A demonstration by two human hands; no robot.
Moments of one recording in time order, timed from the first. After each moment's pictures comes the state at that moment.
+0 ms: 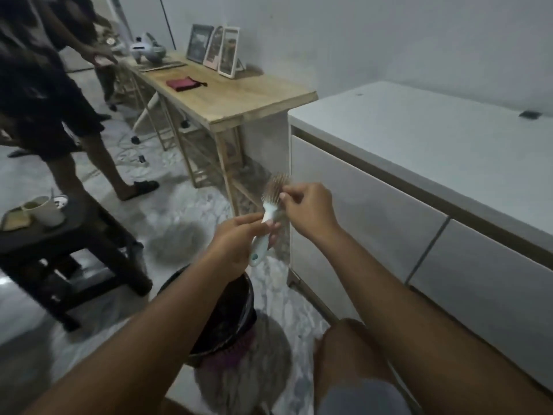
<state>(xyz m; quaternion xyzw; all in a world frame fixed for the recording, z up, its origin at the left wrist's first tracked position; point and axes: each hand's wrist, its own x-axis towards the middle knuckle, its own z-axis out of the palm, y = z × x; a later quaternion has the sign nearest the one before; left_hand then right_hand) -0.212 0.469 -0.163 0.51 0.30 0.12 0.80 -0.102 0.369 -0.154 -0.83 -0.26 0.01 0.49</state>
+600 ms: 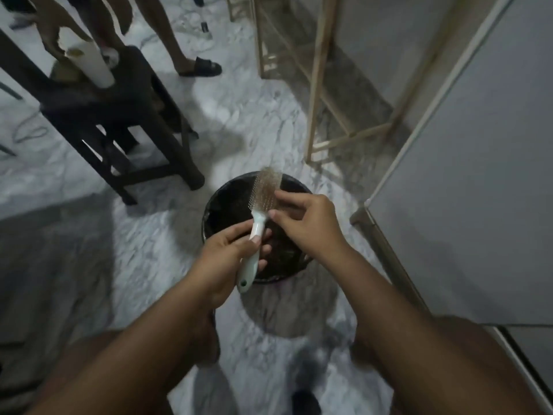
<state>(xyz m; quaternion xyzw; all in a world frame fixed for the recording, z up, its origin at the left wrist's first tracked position) -0.347 0.573 -0.340 0.42 0.48 0.13 0.76 -0.194 0.504 -0.350 -0.74 -0.34 0.31 0.49</state>
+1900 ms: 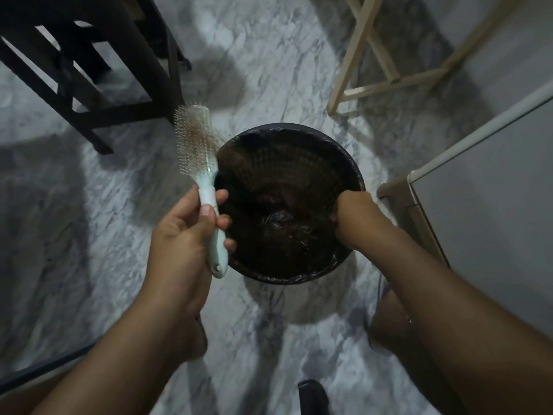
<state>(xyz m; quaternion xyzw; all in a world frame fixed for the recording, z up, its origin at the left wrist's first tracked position) -0.373 0.650 -0.430 0.36 0.49 0.31 0.73 -0.157 0.575 -0.459 -0.86 -0.36 0.36 -0.09</state>
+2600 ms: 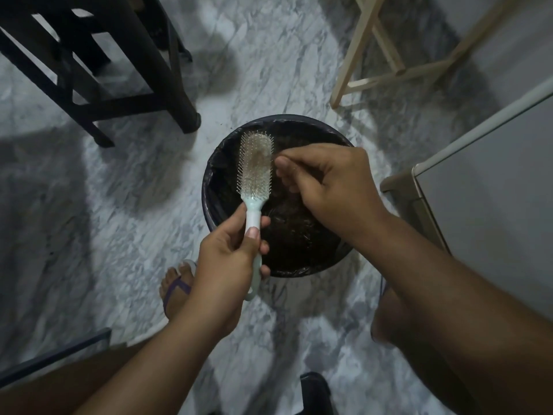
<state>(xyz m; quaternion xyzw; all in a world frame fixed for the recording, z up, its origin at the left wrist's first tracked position) -0.364 0.611 -0.438 0.41 0.52 0.21 0.71 -0.190 0.594 -0.434 -0.69 -0.51 0.16 0.49</state>
